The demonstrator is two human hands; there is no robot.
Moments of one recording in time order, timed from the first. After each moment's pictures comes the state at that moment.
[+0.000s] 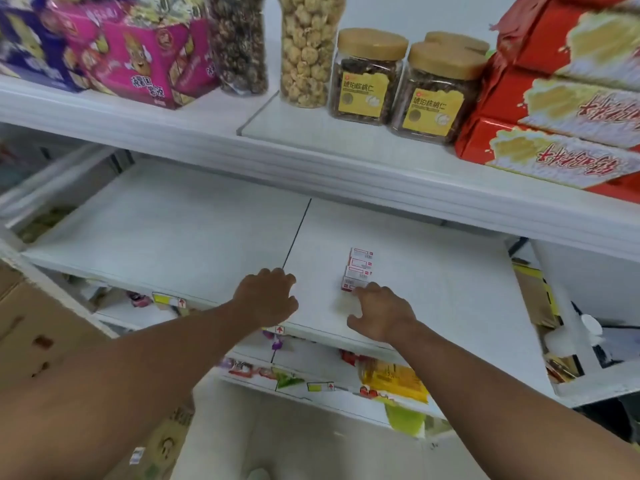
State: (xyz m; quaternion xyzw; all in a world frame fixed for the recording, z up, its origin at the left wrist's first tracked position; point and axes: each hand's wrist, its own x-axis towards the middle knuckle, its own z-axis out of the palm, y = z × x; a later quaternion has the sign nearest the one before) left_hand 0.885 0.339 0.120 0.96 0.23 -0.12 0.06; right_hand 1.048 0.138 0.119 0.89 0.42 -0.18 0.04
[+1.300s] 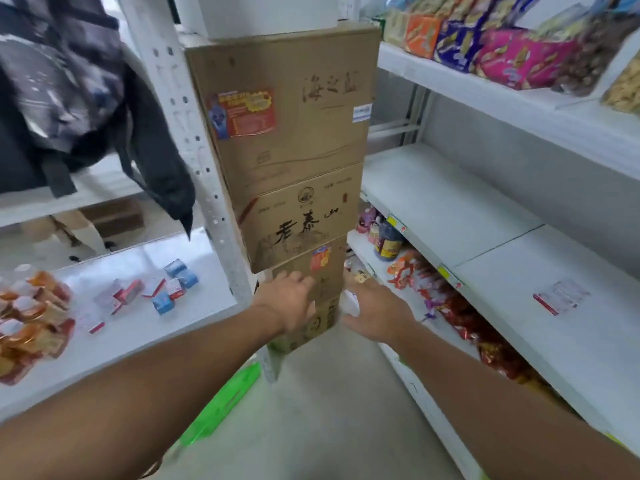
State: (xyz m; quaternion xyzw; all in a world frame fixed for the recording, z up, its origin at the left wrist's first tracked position) left_hand 0.479 0.066 0.153 0.79 0.60 -0.07 0.09; right_hand 0.693 0.051 0.157 0.63 0.75 -0.22 -0.02
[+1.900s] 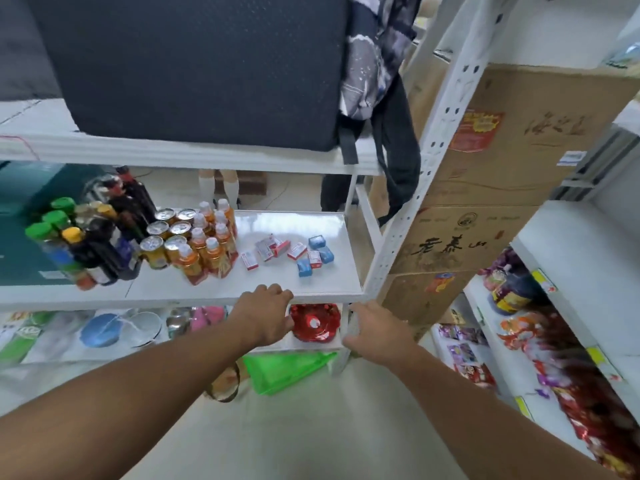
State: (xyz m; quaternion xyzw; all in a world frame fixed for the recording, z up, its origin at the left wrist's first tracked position) left_hand 0.172 -0.115 0.117 0.62 0.77 -0.07 0.12; right_hand 0.409 -0.033 0.136 0.48 0.85 -0.19 0.09
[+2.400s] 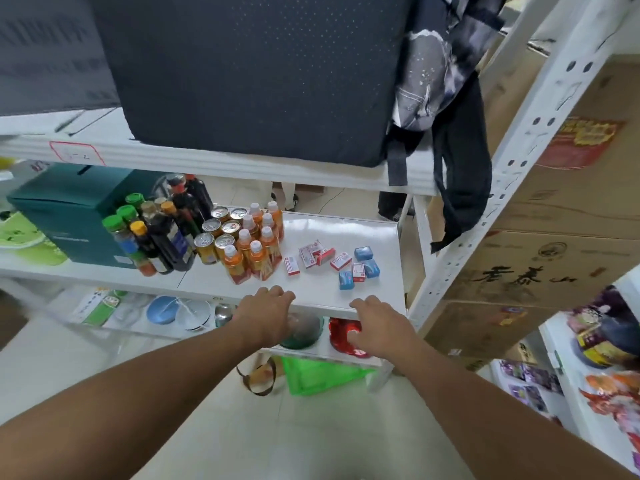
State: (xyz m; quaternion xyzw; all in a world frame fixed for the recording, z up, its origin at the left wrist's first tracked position) left_hand 0.118 -0.123 0.109 0.52 0.84 -0.08 0.13; right_hand 0.321 0.028 0.107 0.34 0.92 -0.16 0.12
